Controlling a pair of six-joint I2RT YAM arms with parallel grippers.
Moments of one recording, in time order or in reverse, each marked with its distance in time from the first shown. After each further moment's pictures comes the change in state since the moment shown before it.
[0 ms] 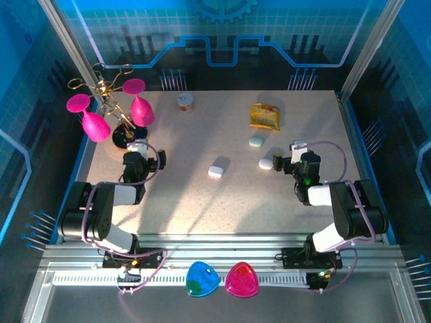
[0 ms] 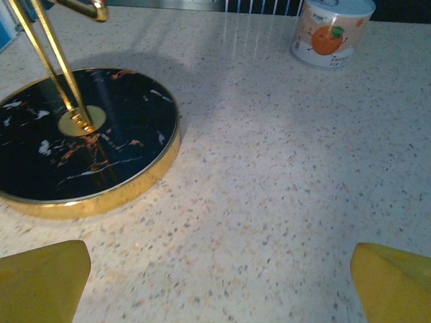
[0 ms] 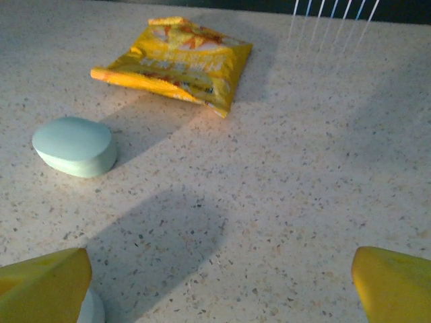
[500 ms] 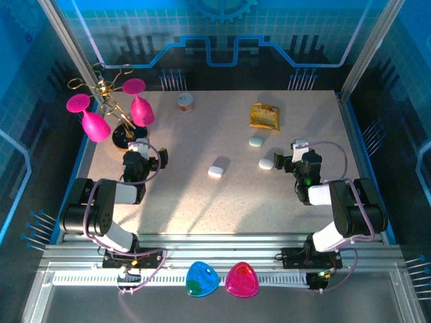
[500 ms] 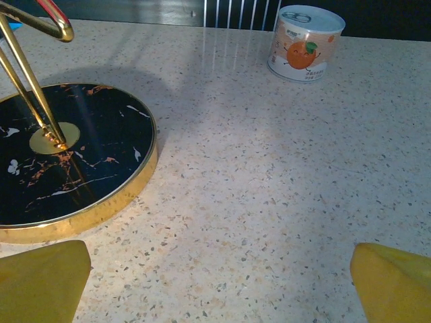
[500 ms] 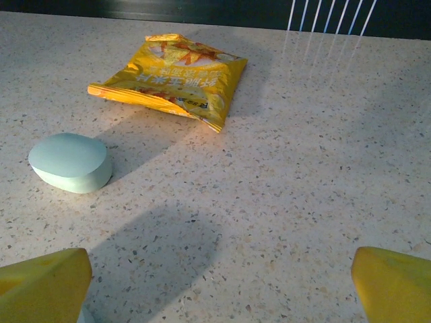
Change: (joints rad) left arm 0.000 0.021 0.000 0.061 0.048 0.001; right arm -0.010 0.007 0.001 0.048 -0.003 0.000
